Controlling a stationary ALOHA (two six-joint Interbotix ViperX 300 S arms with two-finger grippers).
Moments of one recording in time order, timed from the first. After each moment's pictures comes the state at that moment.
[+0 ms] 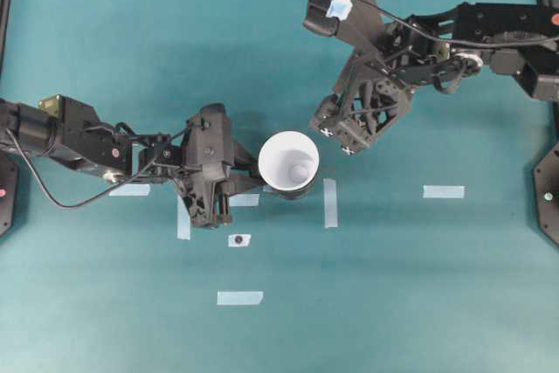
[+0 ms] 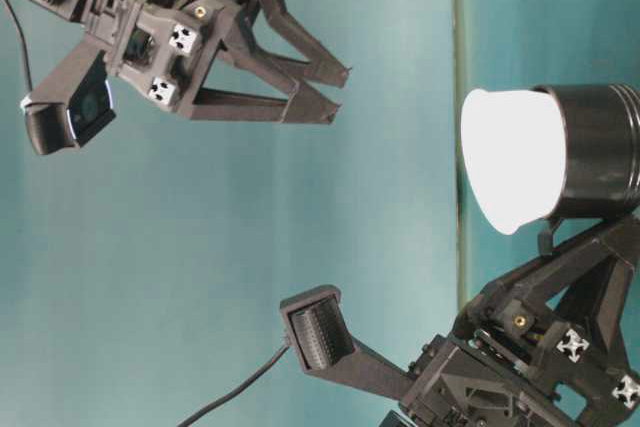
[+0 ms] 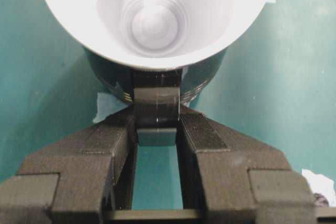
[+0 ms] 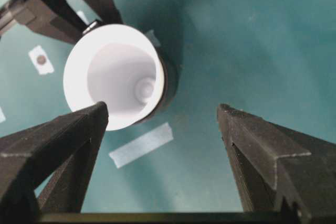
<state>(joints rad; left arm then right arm) 0.07 0.22 0.79 0.02 -0.45 -0.03 -0.21 -0.14 0.39 0.08 0.76 0.30</state>
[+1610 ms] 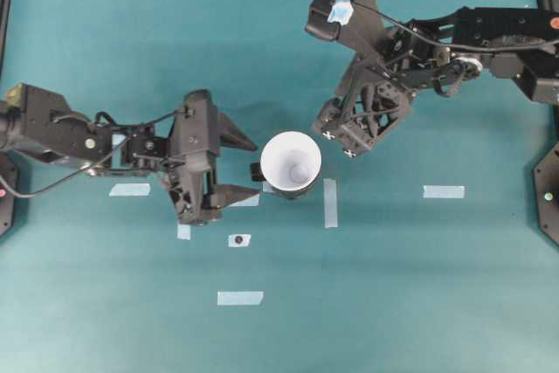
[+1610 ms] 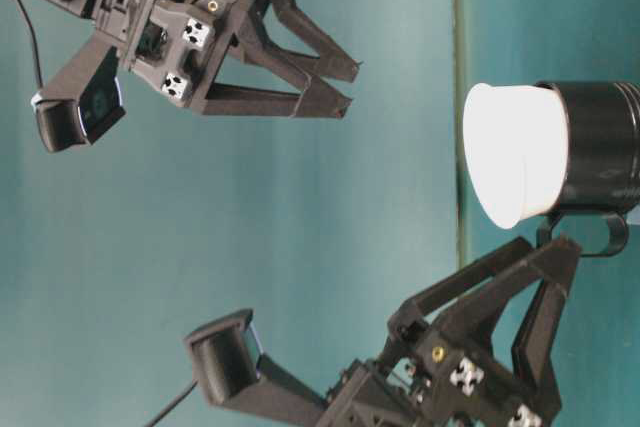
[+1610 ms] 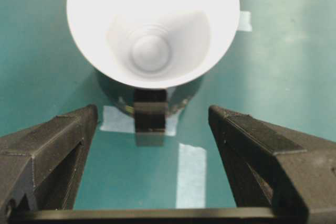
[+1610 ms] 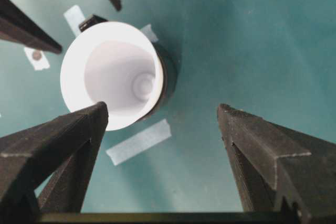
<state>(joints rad) 0.06 0.04 0.83 0.02 -0.33 -0.04 -0.21 -0.14 0.41 0.08 0.75 0.30</state>
